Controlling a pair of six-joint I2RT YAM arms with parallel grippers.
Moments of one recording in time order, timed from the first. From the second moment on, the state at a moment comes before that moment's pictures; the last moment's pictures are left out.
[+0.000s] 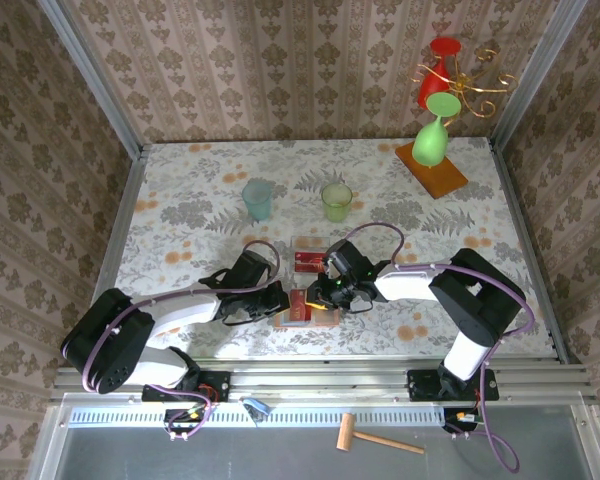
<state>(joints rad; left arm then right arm) -0.74 1.35 0.48 -0.10 0.40 -0.97 0.73 1.70 0.74 0.02 -0.47 1.02</state>
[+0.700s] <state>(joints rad) -0.74 1.35 0.48 -0.11 0.39 -0.97 0.68 1.61 0.71 -0.06 -0.47 0.97</state>
